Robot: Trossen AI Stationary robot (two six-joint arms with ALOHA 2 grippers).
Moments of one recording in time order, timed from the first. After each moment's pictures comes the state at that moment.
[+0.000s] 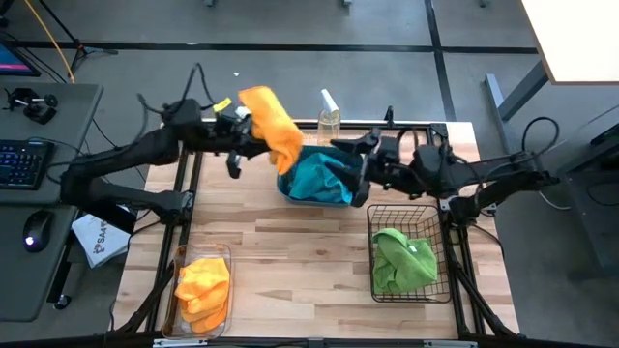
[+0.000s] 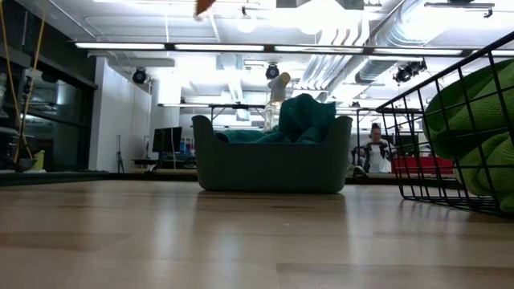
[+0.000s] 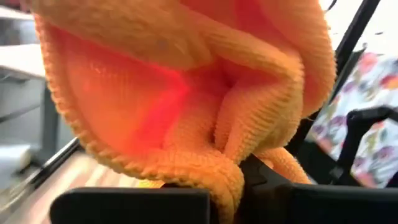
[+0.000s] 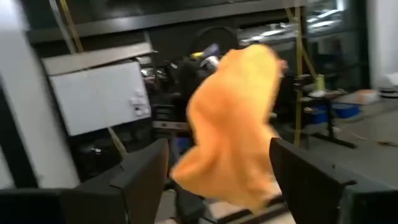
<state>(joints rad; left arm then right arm) 0.29 1.05 1.13 -0.06 0.30 -0.28 0.17 1.31 1.26 0.27 0.43 0.11</state>
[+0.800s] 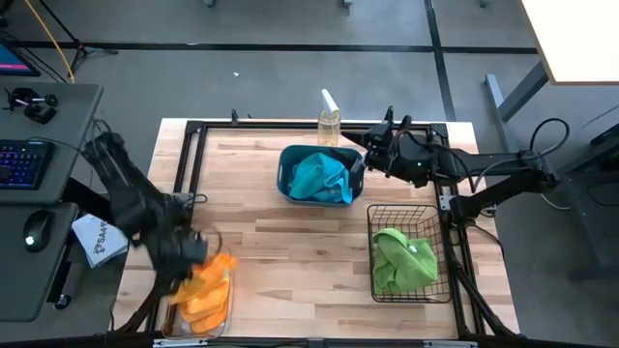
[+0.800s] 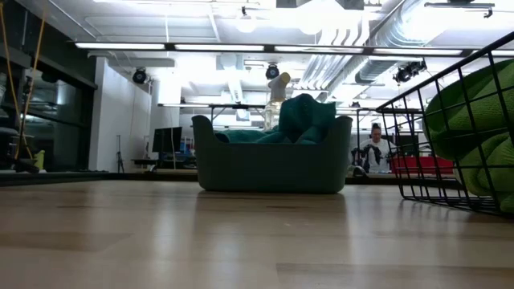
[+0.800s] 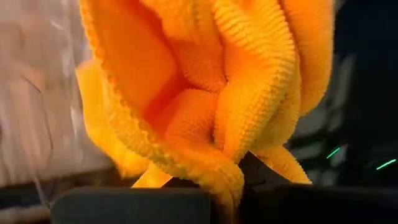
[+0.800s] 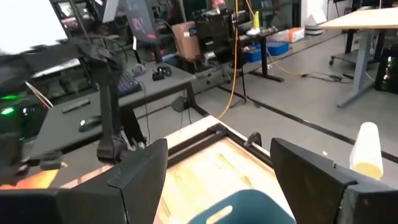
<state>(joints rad) -0.89 1.12 1.13 -1.14 0.14 -0.96 0.05 1.26 1.26 -0.13 0.52 0.27</state>
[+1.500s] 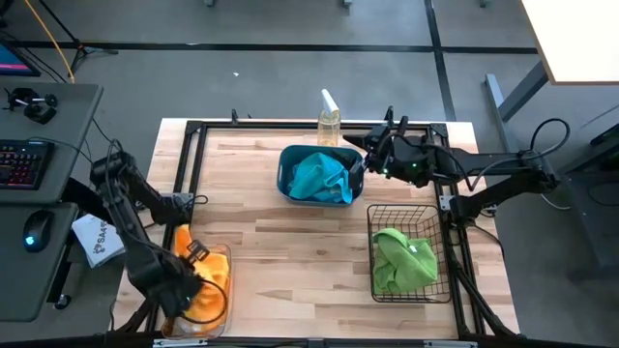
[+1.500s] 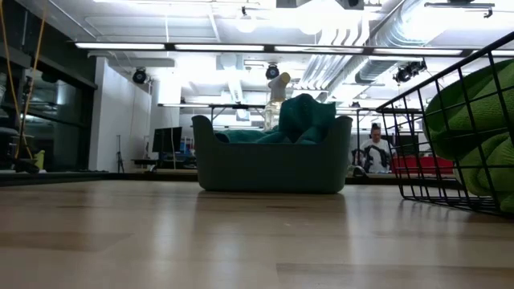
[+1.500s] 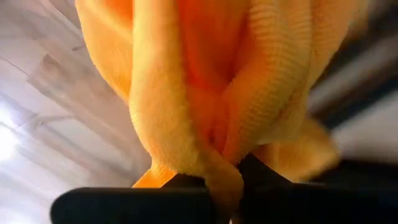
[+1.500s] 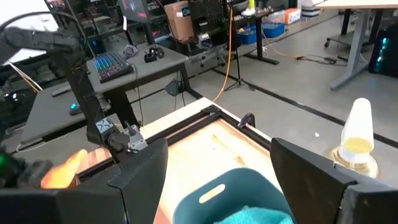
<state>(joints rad) -1.07 1.45 1.12 -1.36 0.02 -0.34 0.04 1.26 1.26 -0.23 0.51 0.32</state>
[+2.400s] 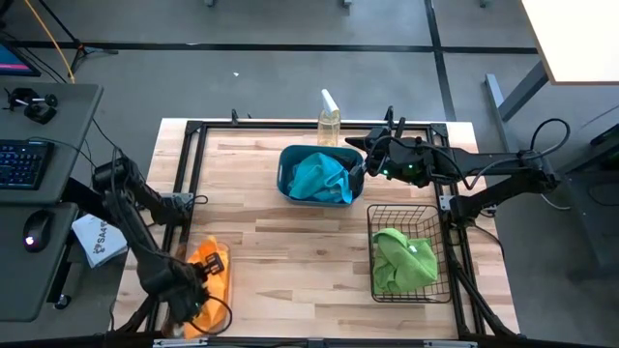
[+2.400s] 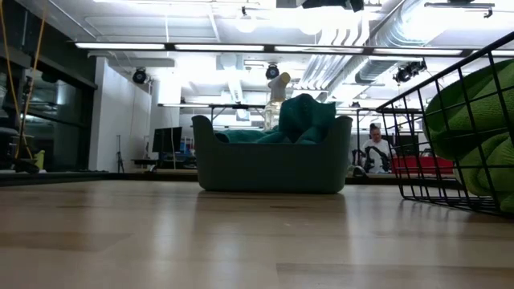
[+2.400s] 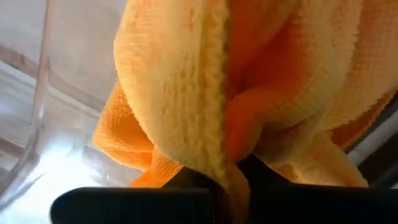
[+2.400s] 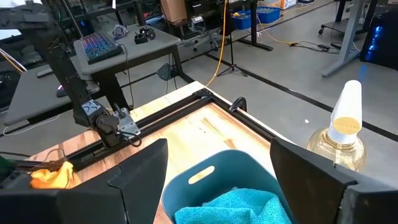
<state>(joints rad) -1.08 1.52 1.02 -1.14 -0.10 0.00 0.04 1.26 1.26 -0.31 0.51 0.33</state>
